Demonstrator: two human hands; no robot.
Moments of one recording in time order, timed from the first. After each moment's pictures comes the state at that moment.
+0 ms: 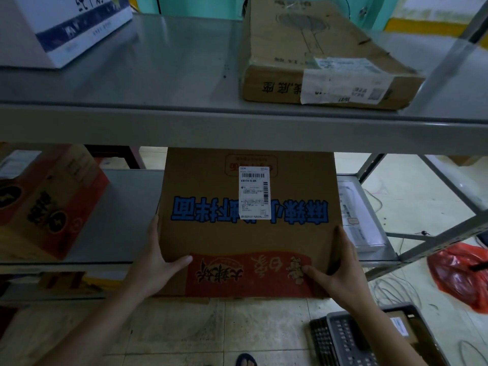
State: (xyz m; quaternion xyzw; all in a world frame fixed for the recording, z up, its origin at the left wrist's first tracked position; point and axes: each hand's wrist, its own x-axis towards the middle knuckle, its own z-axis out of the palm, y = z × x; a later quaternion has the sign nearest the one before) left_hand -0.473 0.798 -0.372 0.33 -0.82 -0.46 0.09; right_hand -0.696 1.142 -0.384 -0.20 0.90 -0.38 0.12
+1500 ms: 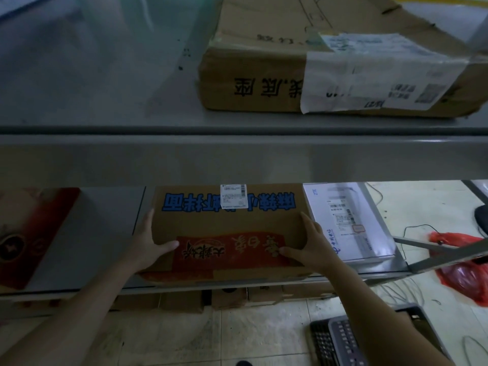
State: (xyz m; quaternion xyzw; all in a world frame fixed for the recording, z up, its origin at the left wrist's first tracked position) left_hand -0.575 0.703 -0.448 0.38 -0.83 -0.41 -0.04; right_hand -0.811 1.052 -0.441 -0.22 0.89 -0.28 0.27
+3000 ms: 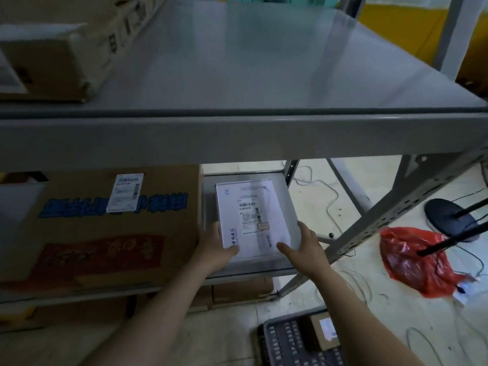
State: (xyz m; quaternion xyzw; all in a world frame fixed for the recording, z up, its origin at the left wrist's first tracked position) left_hand -0.814 1.071 -0.419 0.32 -0.81 -0.48 -0.09; right_hand -0.932 1.286 -0.428 -0.12 0.92 -0.30 0.22
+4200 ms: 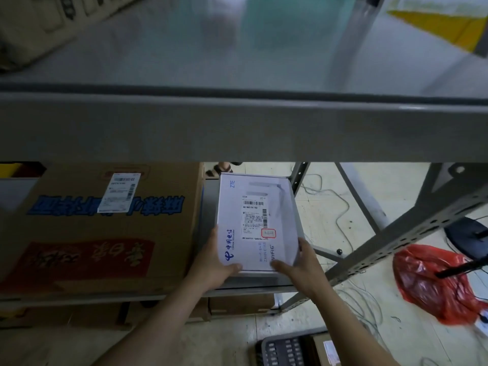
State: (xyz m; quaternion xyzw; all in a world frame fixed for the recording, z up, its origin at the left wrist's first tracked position) left_hand -0.824 1.079 -0.461 0.28 -0.80 -0.53 -0.02; right_hand -0.951 1.285 -0.470 -0.13 0.86 -0.41 0.27
